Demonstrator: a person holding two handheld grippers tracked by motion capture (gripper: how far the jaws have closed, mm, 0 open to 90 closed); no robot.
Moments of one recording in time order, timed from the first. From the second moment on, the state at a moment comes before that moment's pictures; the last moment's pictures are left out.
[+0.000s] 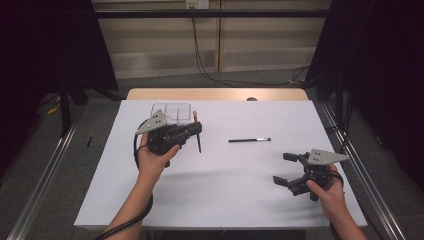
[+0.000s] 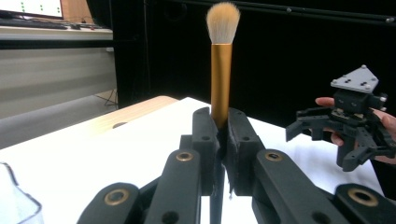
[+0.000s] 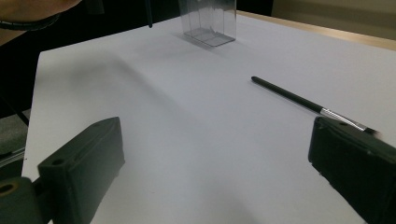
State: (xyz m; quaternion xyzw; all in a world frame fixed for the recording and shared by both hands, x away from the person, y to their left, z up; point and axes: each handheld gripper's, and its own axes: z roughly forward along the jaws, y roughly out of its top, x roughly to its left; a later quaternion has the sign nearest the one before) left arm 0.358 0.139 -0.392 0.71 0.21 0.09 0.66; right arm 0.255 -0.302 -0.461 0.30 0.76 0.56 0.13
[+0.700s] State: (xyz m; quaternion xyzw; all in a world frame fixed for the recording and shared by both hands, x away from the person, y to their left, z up) left arm 0.387 0.161 -0.381 0.71 0.24 0.13 0.65; right arm 0.244 -0.314 -0.467 0.31 0.76 0.55 0.14
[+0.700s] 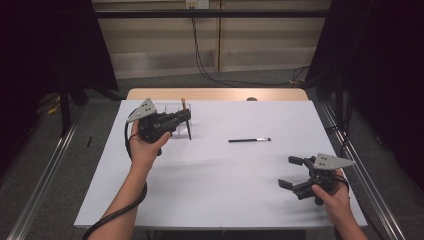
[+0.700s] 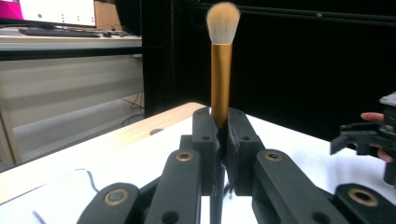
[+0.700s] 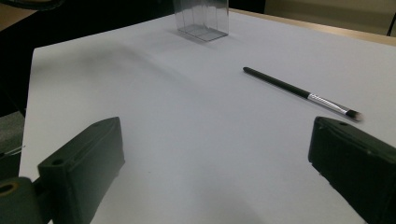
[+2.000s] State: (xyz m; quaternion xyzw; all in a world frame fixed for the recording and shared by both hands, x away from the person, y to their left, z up) left arm 0.445 0.170 -0.362 0.70 0.27 0.19 0.63; right arm 0.238 -0.316 -0.471 0.31 0.76 0.56 0.14
